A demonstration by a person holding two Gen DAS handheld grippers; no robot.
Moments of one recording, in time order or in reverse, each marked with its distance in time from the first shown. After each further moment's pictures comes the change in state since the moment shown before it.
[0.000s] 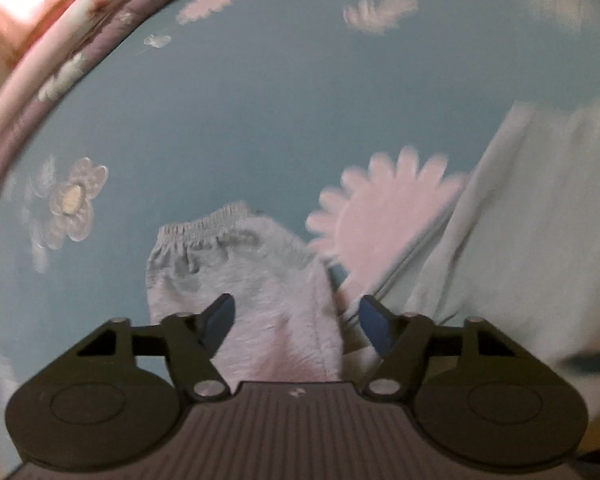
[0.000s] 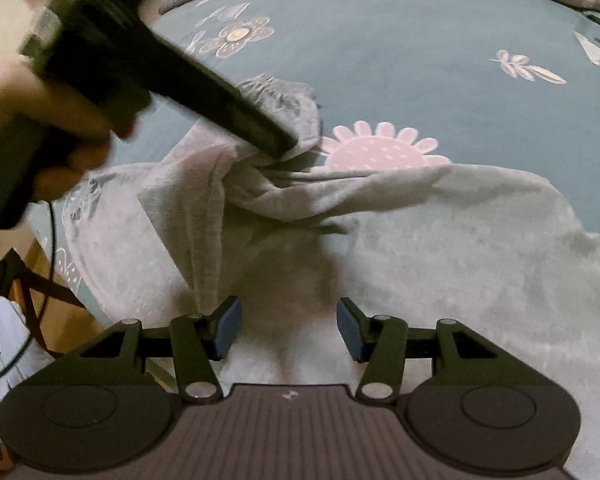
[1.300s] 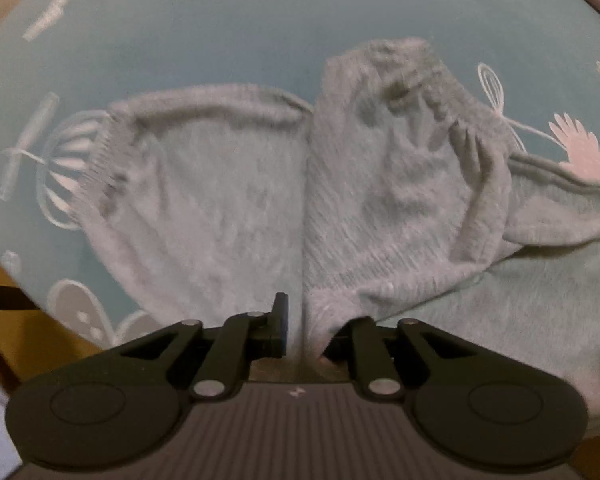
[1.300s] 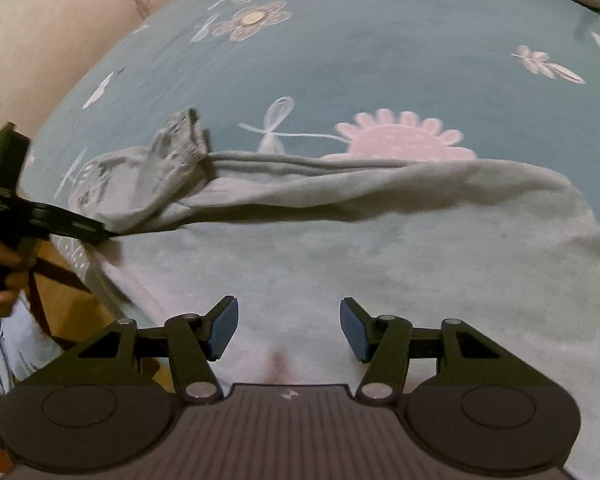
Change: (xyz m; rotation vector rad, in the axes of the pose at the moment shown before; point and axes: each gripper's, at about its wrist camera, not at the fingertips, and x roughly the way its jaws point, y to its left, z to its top) left arm 0.024 0.130 -0.239 -0.845 0.199 -0.192; right arm 0.027 0.033 0.011 -0.068 0.076 0.020
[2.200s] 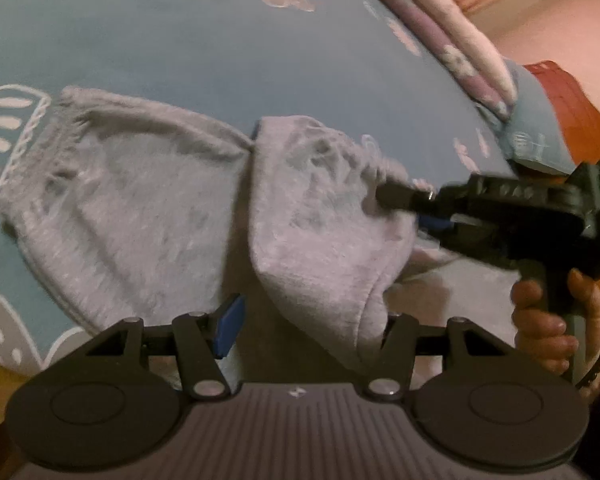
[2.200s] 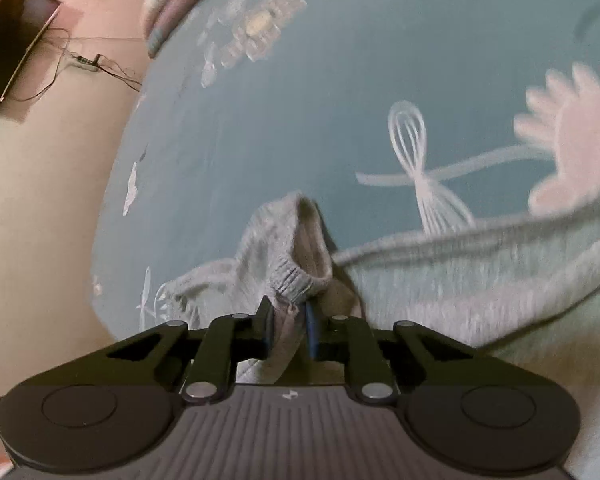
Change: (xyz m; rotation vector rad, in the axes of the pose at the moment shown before) left arm -0.004 0.072 -0.005 -0.045 -0.128 -0.618; right arm 0.099 0.057 0.104 0.378 -0.066 0.294
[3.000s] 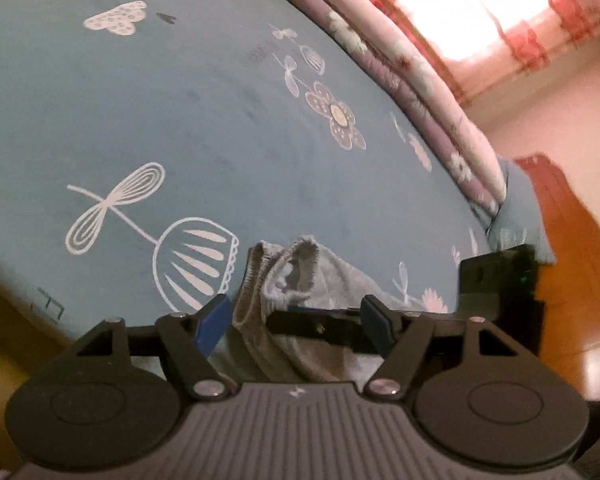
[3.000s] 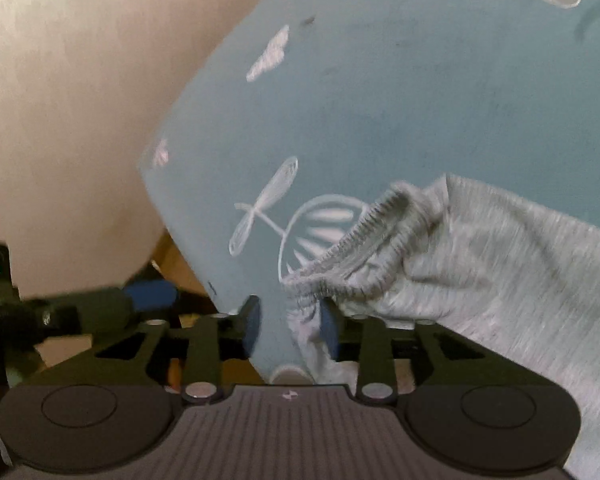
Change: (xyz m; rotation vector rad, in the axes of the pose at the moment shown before) left arm -0.154 0.125 0.049 -0.091 -0.201 -0.027; right arm 0.132 0.180 -0.064 -0.389 0.266 0.106
